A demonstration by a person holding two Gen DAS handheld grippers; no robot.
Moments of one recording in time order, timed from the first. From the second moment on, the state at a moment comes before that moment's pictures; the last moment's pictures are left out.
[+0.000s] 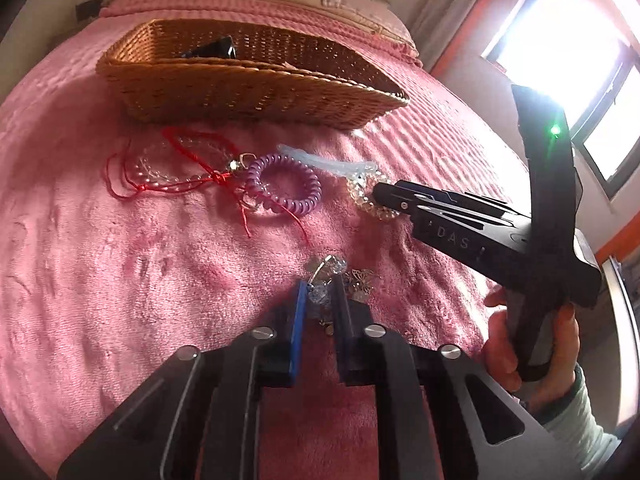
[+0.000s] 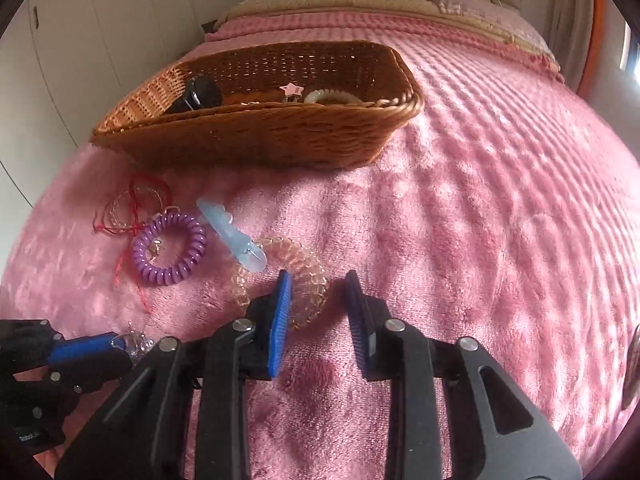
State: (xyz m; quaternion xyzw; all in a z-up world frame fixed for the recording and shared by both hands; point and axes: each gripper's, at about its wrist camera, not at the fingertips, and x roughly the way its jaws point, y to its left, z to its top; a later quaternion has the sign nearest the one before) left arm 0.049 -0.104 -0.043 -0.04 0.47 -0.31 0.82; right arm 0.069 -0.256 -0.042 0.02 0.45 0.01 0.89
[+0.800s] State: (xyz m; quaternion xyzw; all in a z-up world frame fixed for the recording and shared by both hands) left arm 0.011 -0.011 -0.038 -0.07 0.49 -0.29 0.82; right arm -0.017 -0.268 -0.038 0.06 0.46 0.03 0.88
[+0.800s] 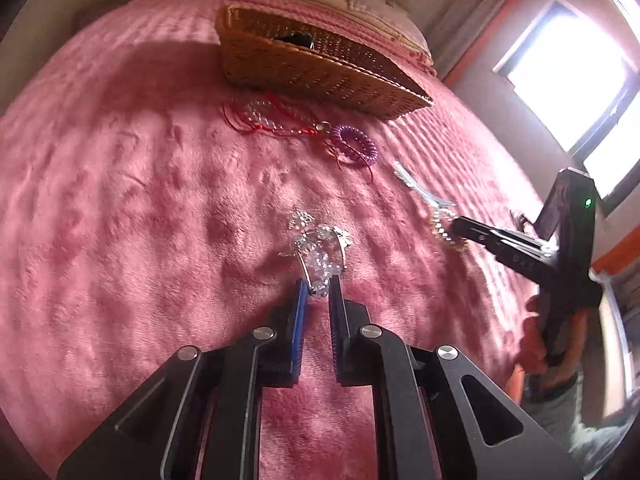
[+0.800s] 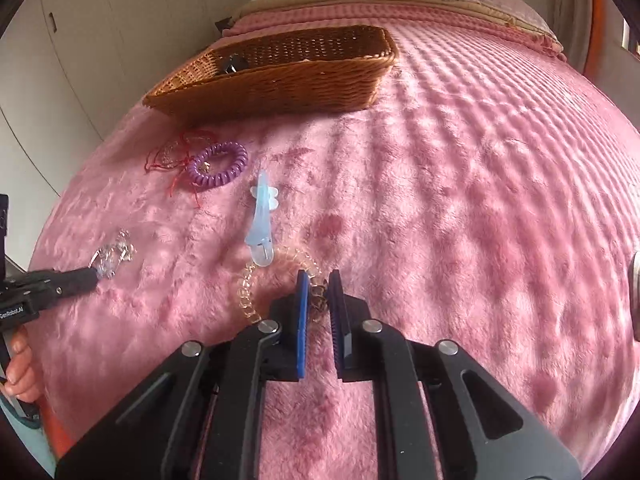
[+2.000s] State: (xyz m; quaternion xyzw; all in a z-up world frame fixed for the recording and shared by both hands) left arm -0.004 -0.005 0.027 -0.11 0.38 -0.35 0.85; right arm -0.042 -0.250 0.039 0.06 0.38 0.09 0.92
